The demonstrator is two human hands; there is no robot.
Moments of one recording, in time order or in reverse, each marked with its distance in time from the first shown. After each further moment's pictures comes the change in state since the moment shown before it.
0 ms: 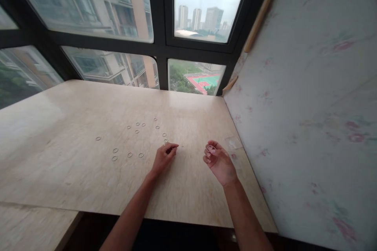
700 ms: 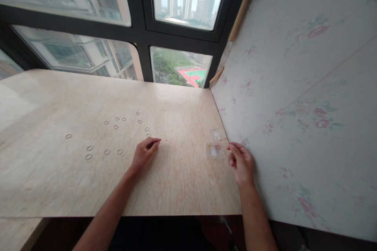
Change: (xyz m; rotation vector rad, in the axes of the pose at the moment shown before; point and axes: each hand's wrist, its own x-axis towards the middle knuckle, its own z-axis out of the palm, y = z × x) left_hand -0.001 0.004 0.000 0.002 0.010 -0.079; right_hand -0.043 -0.060 -0.096 -0.550 0.585 -0.390
